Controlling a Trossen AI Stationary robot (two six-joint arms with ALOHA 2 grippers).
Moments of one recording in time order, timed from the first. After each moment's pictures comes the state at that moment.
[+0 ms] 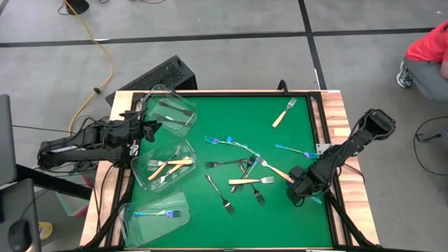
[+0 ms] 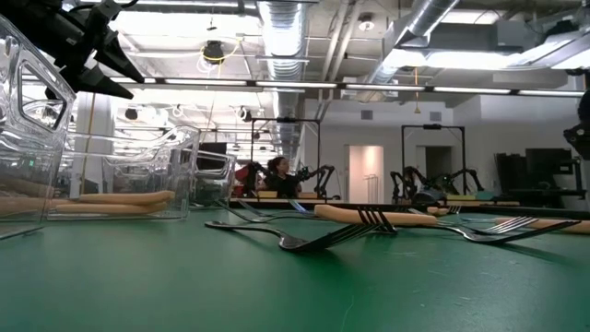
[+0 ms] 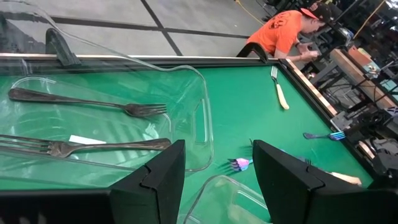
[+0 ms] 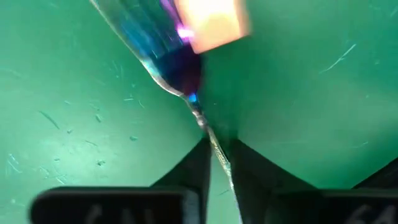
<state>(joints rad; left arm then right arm) 0.16 0.31 0.54 -0.73 -0.50 -0.83 0.65 1.36 0.58 -0.75 -0.15 1.61</state>
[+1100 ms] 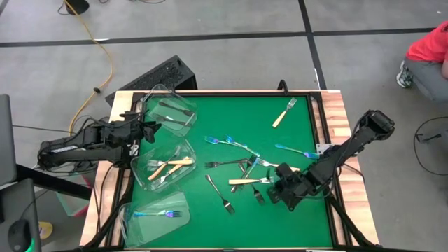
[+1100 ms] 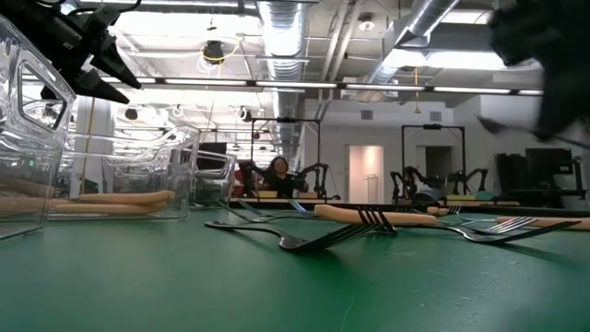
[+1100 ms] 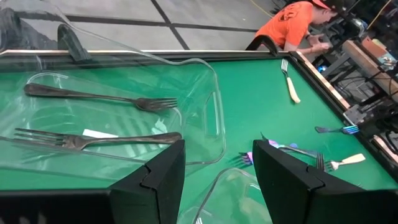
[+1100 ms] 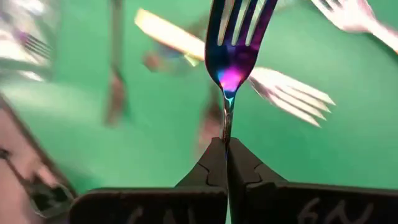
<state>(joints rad) 0.16 0.31 0.54 -0.77 -0.51 -0.83 0.64 1.36 0.86 -0.59 0.37 1.63</state>
